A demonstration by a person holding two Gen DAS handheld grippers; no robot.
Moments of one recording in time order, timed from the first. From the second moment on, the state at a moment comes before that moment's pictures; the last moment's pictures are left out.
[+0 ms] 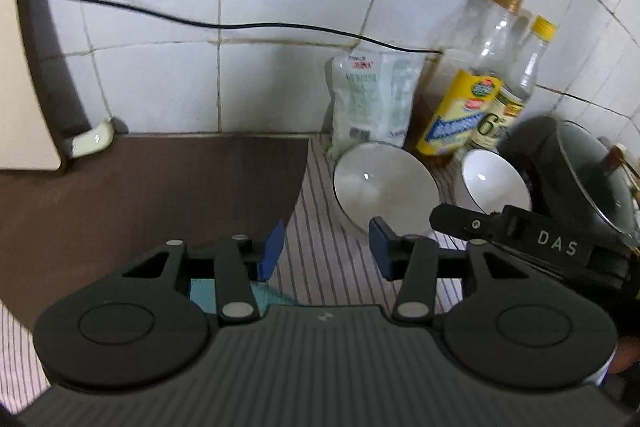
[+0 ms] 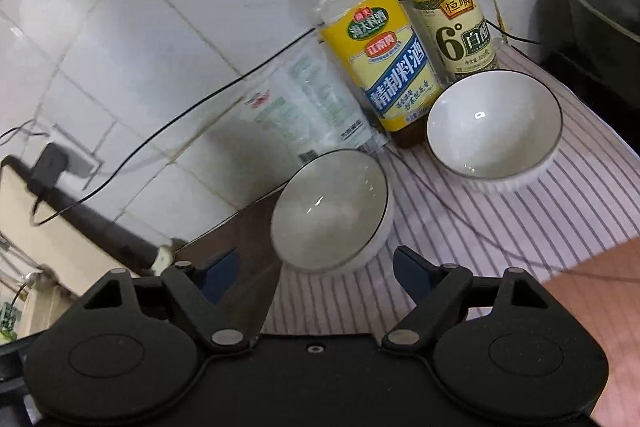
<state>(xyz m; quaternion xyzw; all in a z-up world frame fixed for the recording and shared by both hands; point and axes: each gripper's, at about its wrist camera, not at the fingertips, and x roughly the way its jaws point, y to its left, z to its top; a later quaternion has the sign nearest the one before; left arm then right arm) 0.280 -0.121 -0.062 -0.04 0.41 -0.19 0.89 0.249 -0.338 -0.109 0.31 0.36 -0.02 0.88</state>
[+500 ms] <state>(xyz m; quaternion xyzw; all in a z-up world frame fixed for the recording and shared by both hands) 0.358 -0.155 -0.118 -0.07 0.45 -0.18 0.87 0.308 -0.357 -0.147 0.29 0.43 -0.07 0.85</state>
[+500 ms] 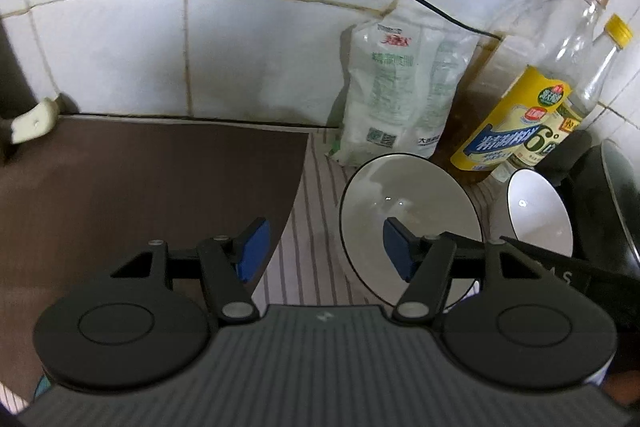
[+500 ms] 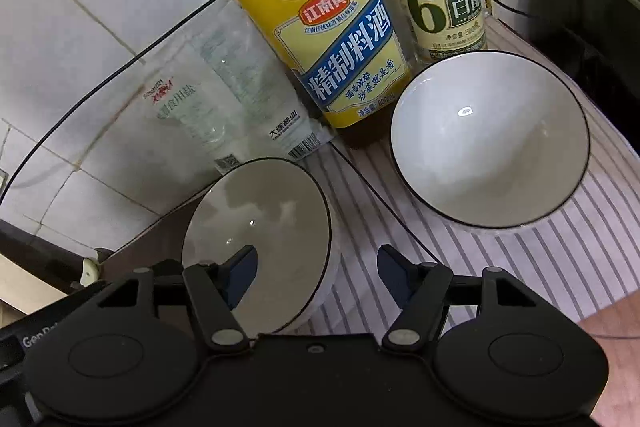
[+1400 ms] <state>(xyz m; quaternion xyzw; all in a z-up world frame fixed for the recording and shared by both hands) 0.343 -0.159 -0.116 -0.07 0.48 -0.19 0.85 0.287 -0.345 -0.132 0.26 0.41 -0.05 0.87</state>
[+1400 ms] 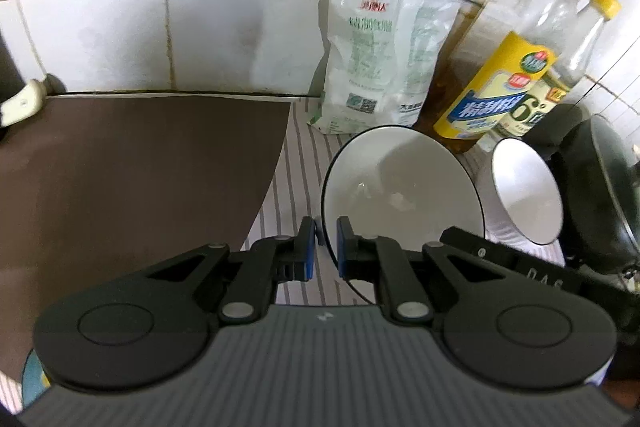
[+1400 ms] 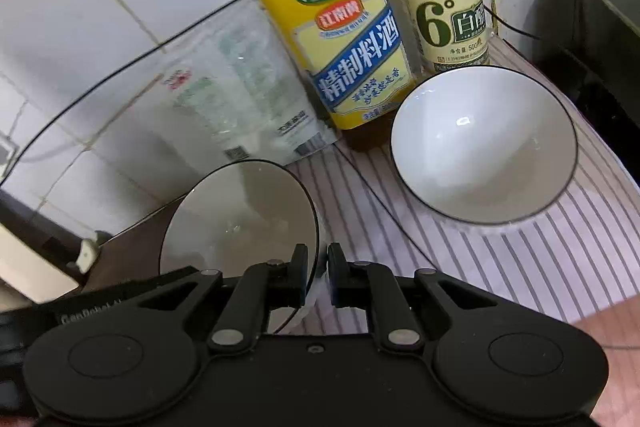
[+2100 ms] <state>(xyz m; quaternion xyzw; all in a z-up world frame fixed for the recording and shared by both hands) 0.222 -0.143 -0.021 -0.05 0.44 -0.20 0.88 0.173 -0.340 -0.050 0.25 0.38 -0.02 0.89</state>
